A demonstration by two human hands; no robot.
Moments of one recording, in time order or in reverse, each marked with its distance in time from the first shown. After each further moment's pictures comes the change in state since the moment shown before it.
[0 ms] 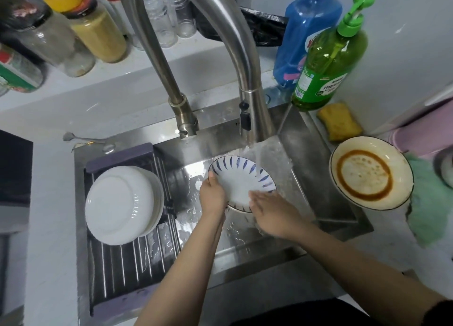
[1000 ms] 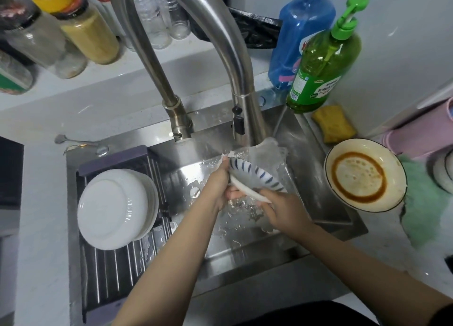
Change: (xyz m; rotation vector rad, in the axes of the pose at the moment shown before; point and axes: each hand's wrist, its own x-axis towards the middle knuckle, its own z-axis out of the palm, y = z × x) left_hand 0.010 0.034 0.021 -0.087 -0.486 -0.260; right_hand -0.011 0.027 -0.007 0.189 0.620 -0.252
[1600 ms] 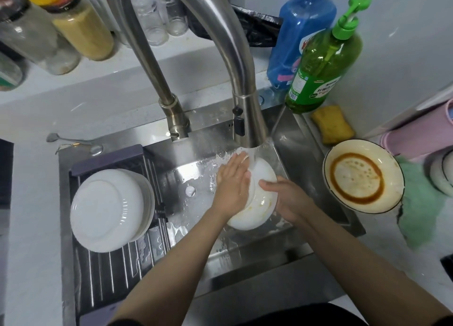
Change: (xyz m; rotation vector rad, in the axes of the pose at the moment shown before) left_hand 0.037 -0.051 0.001 0.920 0.079 0.882; right_hand 0.034 -0.003 -0.015 1.355 -0.122 0.858
